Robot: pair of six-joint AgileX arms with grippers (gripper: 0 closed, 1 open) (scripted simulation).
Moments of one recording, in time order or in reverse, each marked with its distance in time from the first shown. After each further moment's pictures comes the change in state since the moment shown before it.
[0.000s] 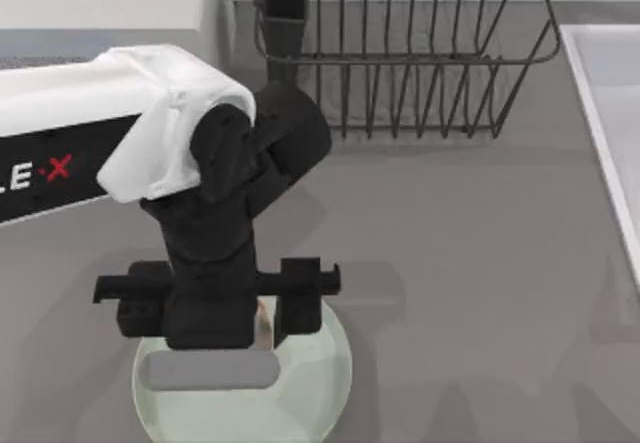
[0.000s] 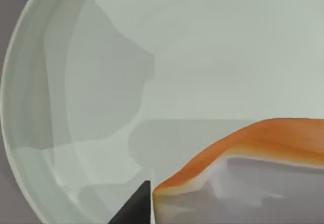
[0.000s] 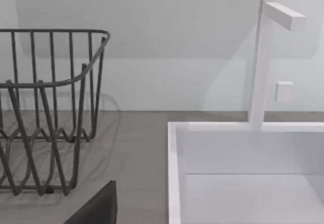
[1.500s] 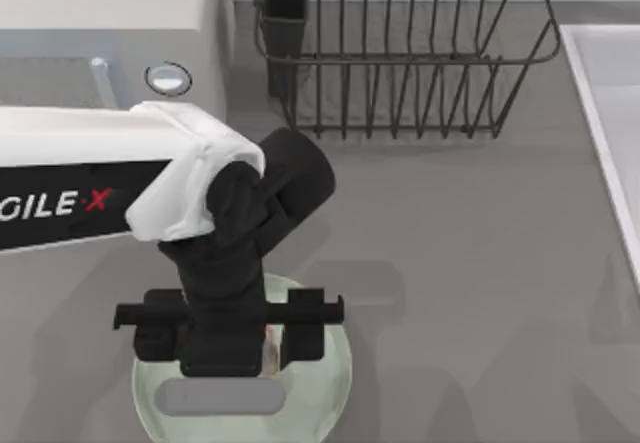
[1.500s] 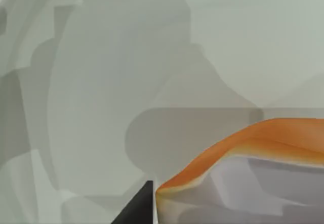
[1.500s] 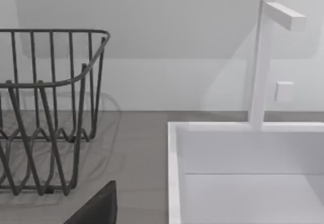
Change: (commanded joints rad) left arm -0.003 0.063 -0.115 0.180 0.000 0.012; right arm 0.000 0.000 0.000 0.000 0.000 0.000
